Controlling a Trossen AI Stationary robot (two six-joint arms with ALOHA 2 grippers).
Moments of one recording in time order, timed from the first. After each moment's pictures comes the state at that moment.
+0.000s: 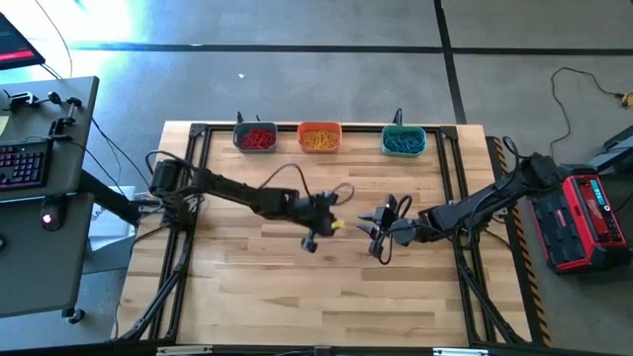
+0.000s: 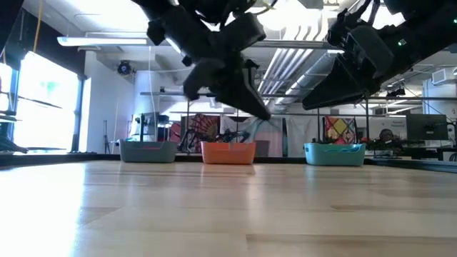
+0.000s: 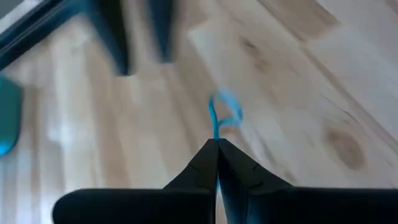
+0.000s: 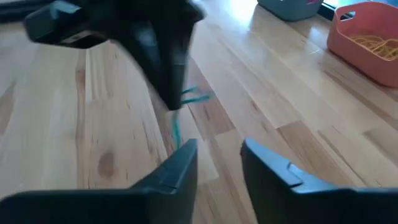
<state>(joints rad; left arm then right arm) -0.08 1.89 1.20 -0.10 -0.05 0.52 0.34 1.33 0.49 0.25 0.57 0.39</state>
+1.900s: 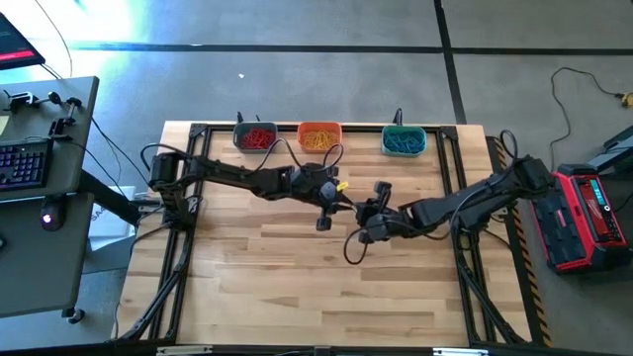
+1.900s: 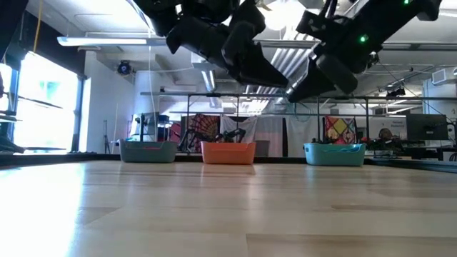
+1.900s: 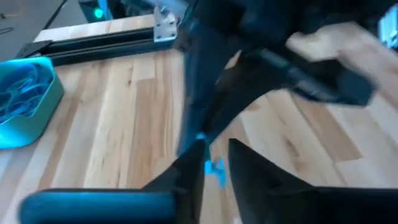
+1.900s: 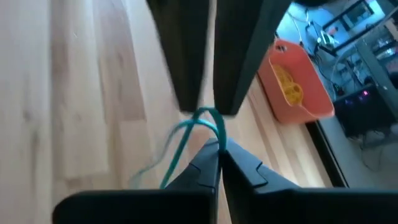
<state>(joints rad) 0.08 1.85 1.21 0.14 0.13 0.20 0.26 1.44 0.80 -0.20 0.74 0.02</state>
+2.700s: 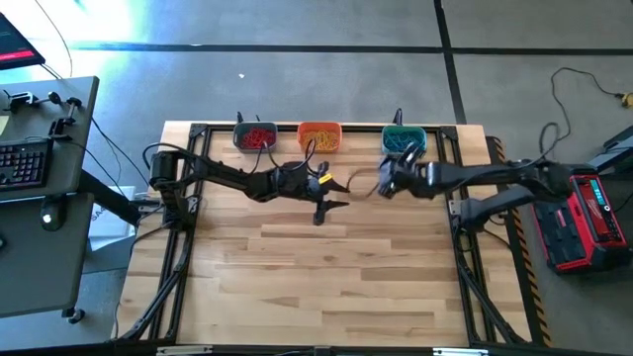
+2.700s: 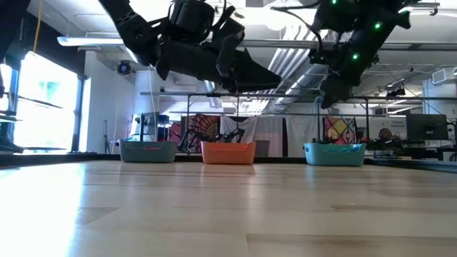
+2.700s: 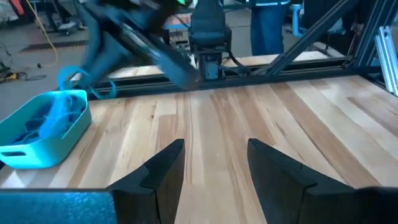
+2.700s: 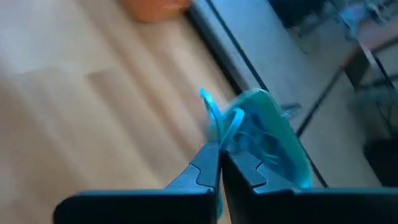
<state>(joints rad) 0.14 1.85 0.97 0.65 0.17 0.14 -0.12 1.26 0.80 -0.61 0.76 0.14</state>
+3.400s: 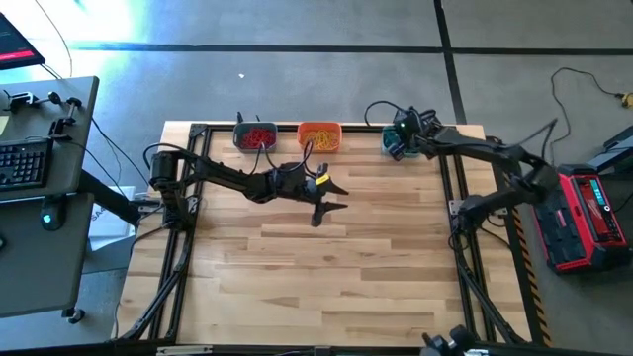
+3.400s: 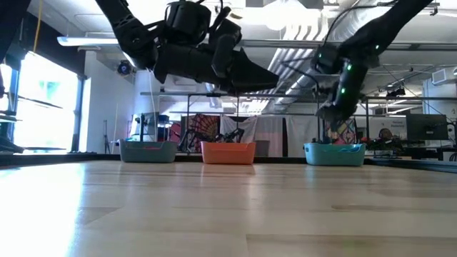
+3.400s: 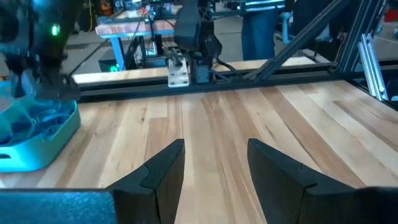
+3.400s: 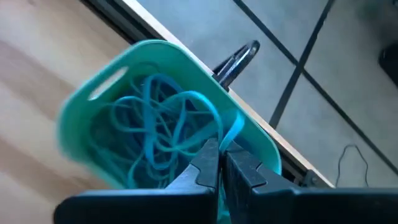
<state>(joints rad) 0.14 1.85 0.93 0.71 0.21 0.11 -0.77 1.38 0.80 -0.39 0.47 -0.11</state>
